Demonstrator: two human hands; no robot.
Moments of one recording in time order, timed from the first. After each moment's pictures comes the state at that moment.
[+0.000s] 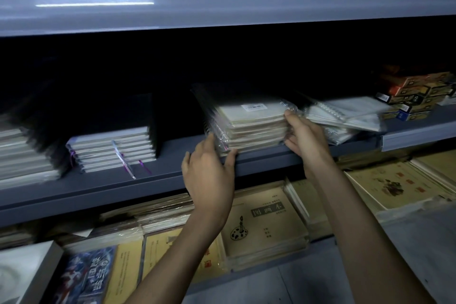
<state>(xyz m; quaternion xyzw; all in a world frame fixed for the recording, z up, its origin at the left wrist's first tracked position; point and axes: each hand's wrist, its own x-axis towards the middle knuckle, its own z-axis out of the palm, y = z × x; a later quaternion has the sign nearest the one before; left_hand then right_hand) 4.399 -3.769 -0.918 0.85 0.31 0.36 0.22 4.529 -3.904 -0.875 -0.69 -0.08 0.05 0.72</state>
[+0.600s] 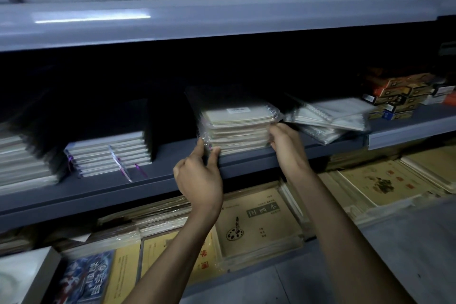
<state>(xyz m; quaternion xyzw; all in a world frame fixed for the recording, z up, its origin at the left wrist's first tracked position) 4.408 -3.766 -0.933 0.75 0.35 0.43 0.36 4.516 -3.896 -0.885 -0.73 -0.14 0.04 0.66</state>
